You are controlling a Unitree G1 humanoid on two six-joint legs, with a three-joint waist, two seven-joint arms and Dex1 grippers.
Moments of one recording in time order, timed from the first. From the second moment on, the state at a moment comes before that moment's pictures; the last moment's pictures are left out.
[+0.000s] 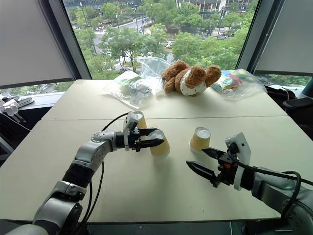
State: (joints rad) left arm -0.74 0.29 -0.14 0.37 -0.37 0.33 -1.14; right arm 0.04 -0.80 -0.39 -0.66 1.00 0.91 0.50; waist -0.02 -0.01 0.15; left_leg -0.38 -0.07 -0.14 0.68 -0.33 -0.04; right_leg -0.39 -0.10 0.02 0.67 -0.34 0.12
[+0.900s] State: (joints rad) left arm -0.98 0.49 -0.01 0.88 -0.27 0.12 -1.21; right arm 0.04 -0.81 -0.40 -0.65 1.00 0.90 0.52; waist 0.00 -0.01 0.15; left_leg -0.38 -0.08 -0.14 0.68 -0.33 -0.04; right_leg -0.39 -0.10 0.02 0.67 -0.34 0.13
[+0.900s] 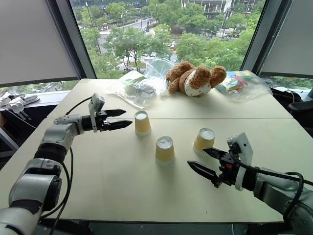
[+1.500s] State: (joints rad) left arm -1.12 0.38 0.04 1.22 -0.17 -0.14 -1.05; right arm 0.06 -0.80 -0.40 -0.65 0.98 0.90 0.51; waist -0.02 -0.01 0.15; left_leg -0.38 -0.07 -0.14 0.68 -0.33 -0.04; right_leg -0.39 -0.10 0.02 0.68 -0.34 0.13
